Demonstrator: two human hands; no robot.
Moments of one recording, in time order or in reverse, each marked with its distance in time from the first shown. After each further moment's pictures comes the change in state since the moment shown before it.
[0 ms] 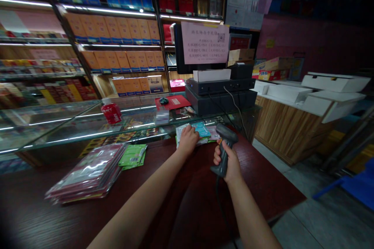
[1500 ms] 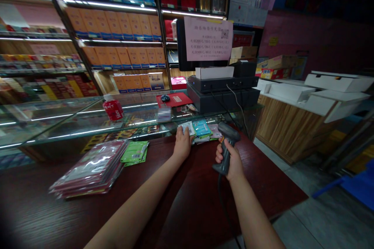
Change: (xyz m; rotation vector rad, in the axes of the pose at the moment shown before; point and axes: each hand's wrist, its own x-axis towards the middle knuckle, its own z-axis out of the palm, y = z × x) left_hand -0.033 -0.020 0.035 -0.069 0.102 -0.407; right_hand 0.000 0.002 -0.003 0.025 0.002 0.021
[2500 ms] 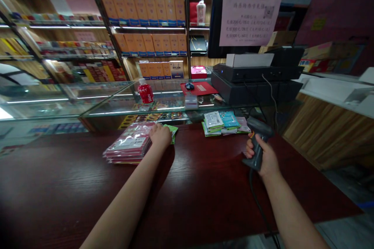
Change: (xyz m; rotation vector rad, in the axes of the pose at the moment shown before) left_hand -0.044 -0.134 -0.124 0.420 -0.212 -0.413; right_hand -0.008 0.008 -0.001 -0.131 0.038 0.058
